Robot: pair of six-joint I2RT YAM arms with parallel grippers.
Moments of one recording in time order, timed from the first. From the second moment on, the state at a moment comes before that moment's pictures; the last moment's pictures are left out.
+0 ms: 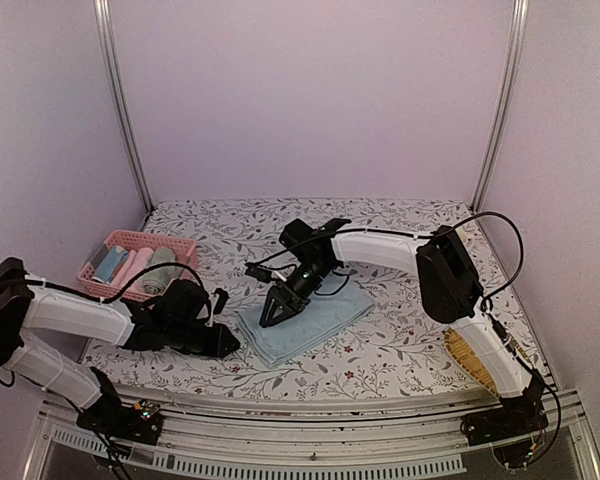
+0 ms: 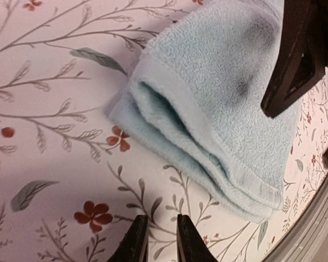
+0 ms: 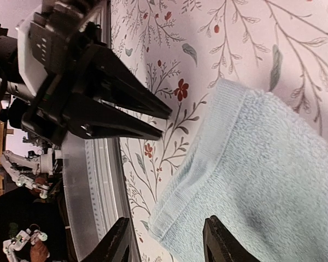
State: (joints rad) left arm -0.77 1.39 0.44 0.06 0.11 -0.62; right arm 0.86 2.55 2.20 -0.93 -0.98 -0.05
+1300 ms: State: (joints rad) left arm -0.78 1.61 0.73 -0.10 0.13 -0.53; right arm 0.52 2.32 1.82 -0.73 -0.71 -0.33
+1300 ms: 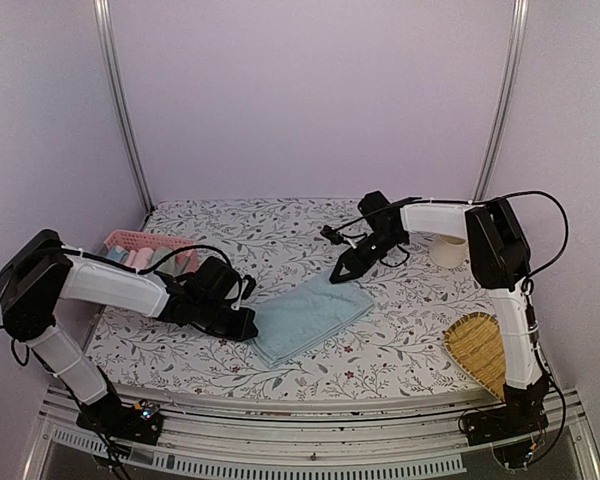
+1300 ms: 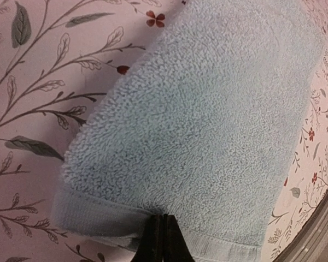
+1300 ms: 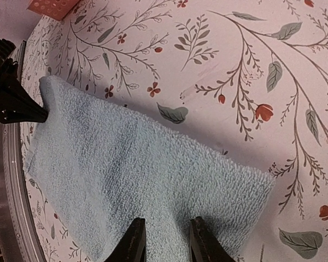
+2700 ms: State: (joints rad) left arm -0.76 1.76 0.97 -0.11 0.29 -0.47; right arm 0.57 1.99 1.40 -0.74 -0.88 -0.36
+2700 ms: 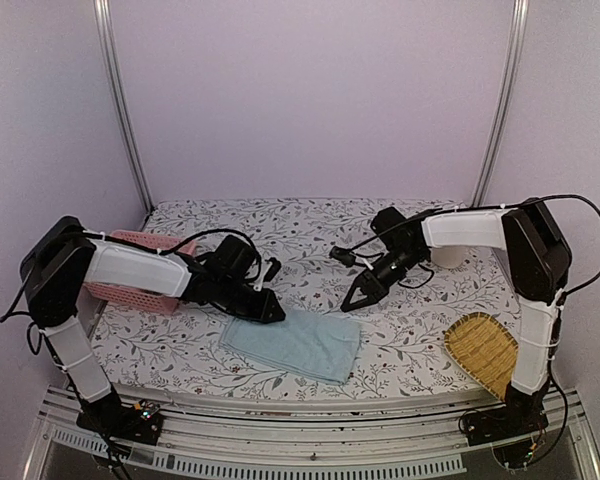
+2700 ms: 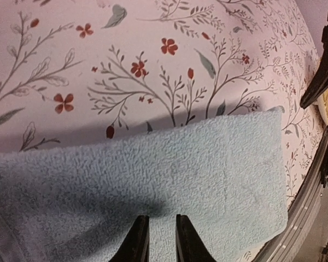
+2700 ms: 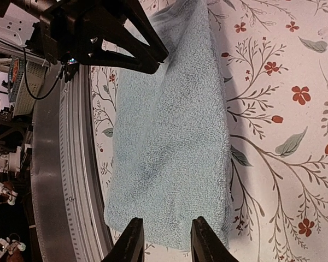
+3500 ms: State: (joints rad) left arm -0.67 2.13 1.43 -0.27 0.22 -0.30; right arm 0.66 2.05 1.25 -0.73 -0.88 -0.39
